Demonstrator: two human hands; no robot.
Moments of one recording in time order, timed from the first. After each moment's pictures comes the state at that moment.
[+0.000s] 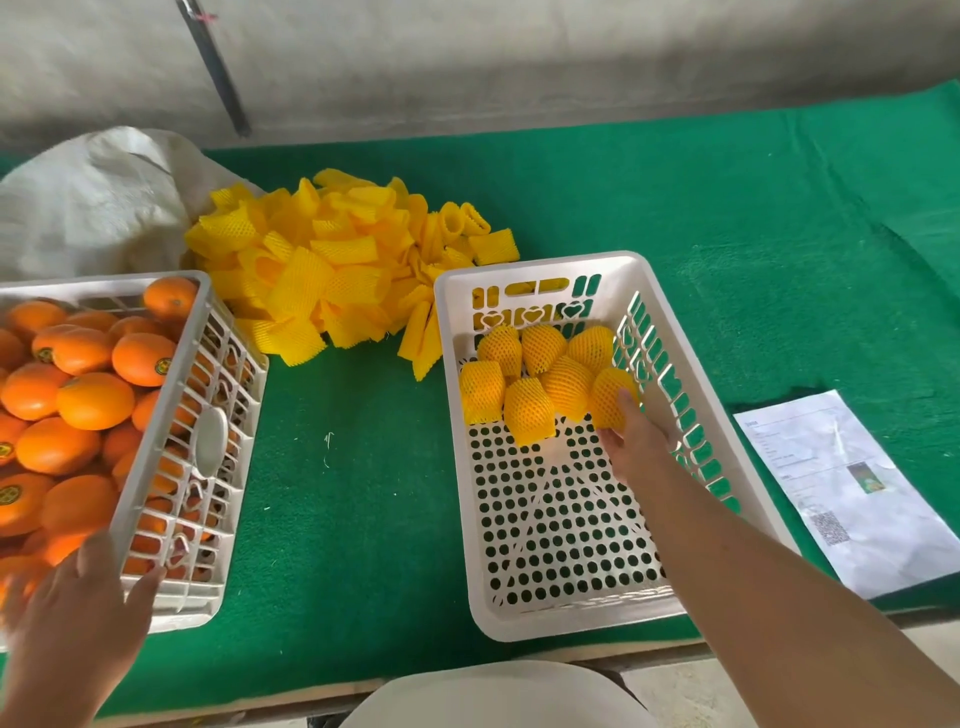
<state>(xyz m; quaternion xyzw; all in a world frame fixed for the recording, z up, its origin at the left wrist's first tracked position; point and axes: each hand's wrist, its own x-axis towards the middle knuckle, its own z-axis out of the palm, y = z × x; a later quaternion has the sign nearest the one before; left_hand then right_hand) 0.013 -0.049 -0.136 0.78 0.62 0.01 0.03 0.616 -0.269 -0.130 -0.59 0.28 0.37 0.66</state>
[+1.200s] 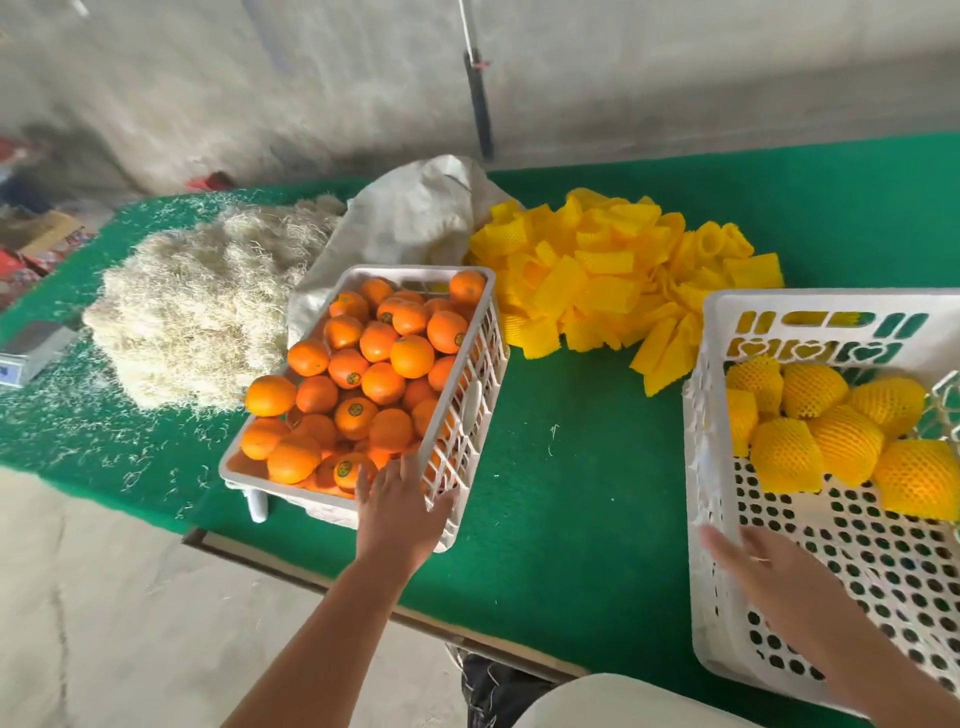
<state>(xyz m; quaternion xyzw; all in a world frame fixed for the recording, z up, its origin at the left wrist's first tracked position) 0.067 -0.084 -0.070 0.77 0.63 -0.04 0.05 0.426 -0.290 -0.071 -0.80 -0.37 0.41 0.23</state>
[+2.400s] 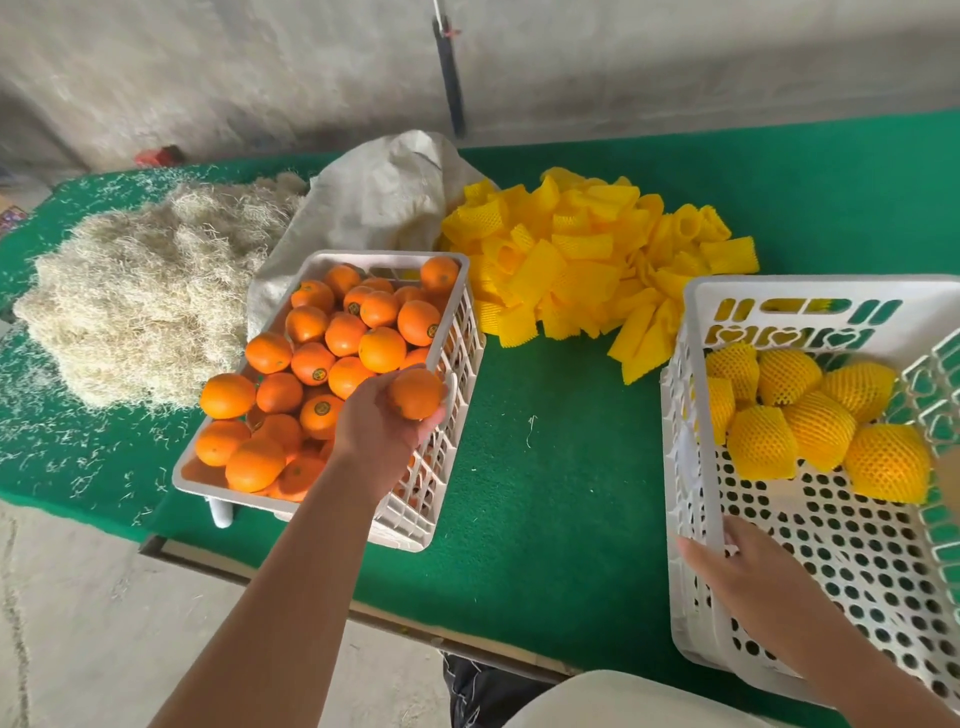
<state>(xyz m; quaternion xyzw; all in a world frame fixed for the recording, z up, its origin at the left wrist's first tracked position) 0.122 -0.017 0.003 0.19 0.50 0.41 0.74 0.427 -0.290 -0.075 -0.79 -0.36 0.43 0.24</state>
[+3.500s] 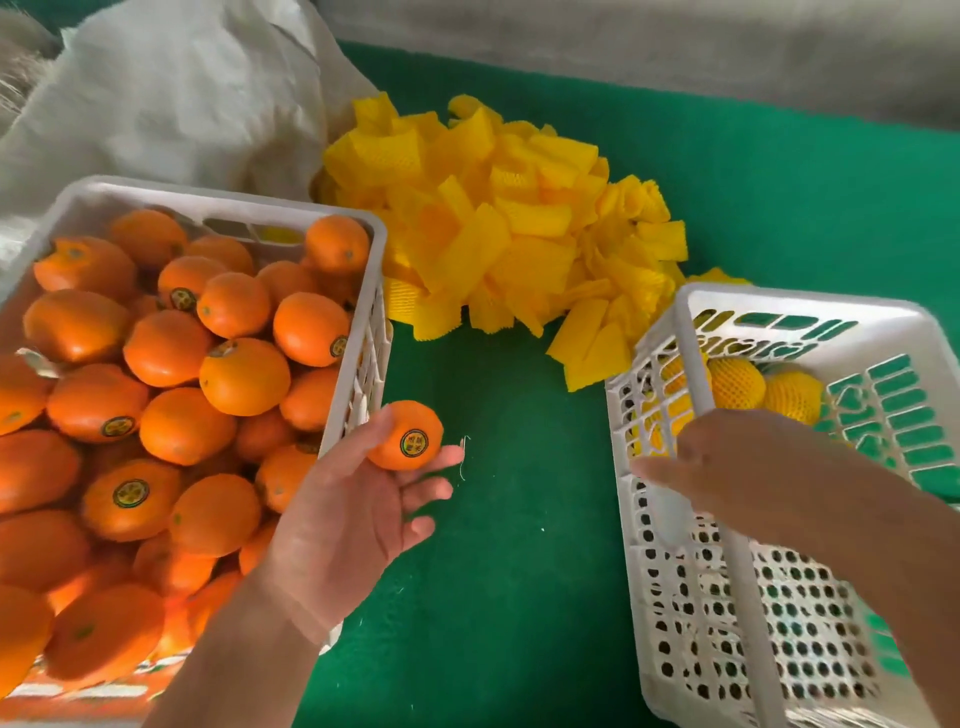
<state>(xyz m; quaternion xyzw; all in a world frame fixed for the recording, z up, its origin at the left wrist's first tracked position) 0.137 0.029 -0.066 0.22 0.36 0.19 0.89 0.442 -0.100 0.026 -0.82 -0.47 0.26 -0.22</state>
